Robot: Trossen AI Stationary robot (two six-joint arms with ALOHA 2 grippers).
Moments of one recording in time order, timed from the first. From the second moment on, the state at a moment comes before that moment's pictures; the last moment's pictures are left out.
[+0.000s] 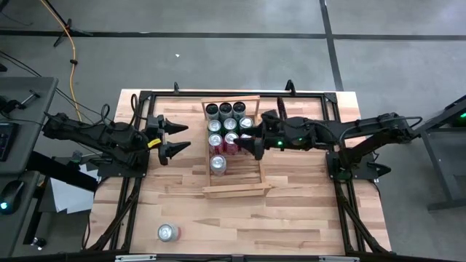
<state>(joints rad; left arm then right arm) -0.27 0.64 0.67 -0.11 -0.50 -0.37 0.16 1.37 1.31 -0.15 0.31 0.73</state>
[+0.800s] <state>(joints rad) -0.27 0.64 0.67 -0.11 -0.56 -0.39 0.14 1.89 1.31 -0.29 -0.01 1.17</state>
